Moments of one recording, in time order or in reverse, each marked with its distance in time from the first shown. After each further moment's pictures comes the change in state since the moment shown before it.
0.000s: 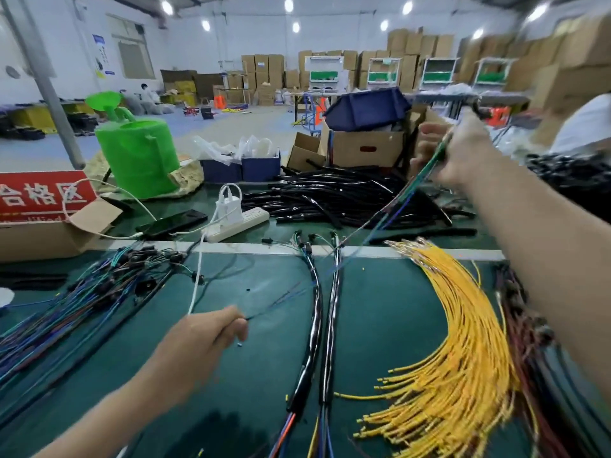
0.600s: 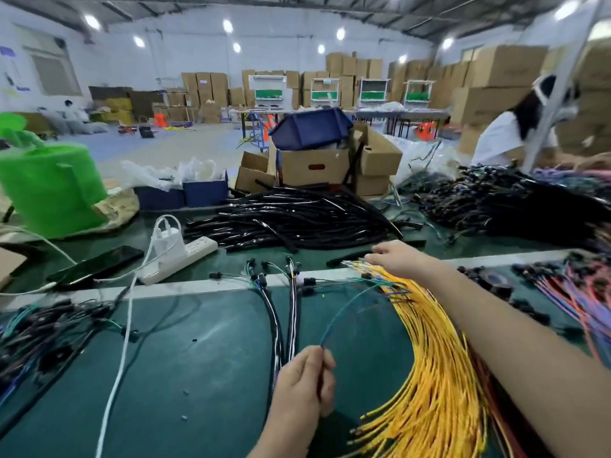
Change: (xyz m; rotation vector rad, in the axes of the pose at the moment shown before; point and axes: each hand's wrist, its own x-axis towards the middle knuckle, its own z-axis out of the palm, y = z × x) left_hand 0.061 0.099 0.146 -1.268 -0.068 -0.472; right_hand 0.035 0.091 -0.082 -1.111 -0.075 -0.039
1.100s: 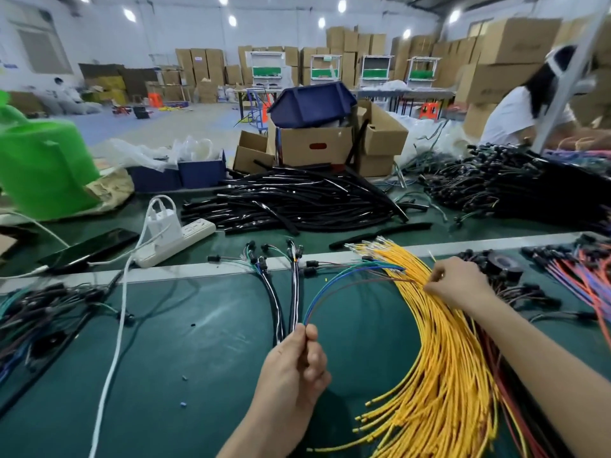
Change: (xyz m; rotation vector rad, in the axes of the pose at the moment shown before) left_hand 0.006 0.011 -0.008 -0.461 0.096 -0.309; right_hand -0.031 0.088 -0.010 -0.427 0.206 0.151
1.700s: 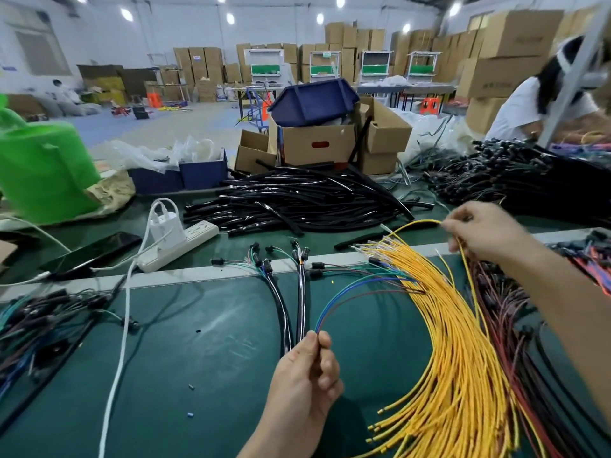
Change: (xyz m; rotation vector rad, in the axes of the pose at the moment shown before) left_hand -0.002 0.003 0.002 0.001 0.004 0.000; right_hand 0.003 -0.030 -0.066 0.478 0.042 -0.155
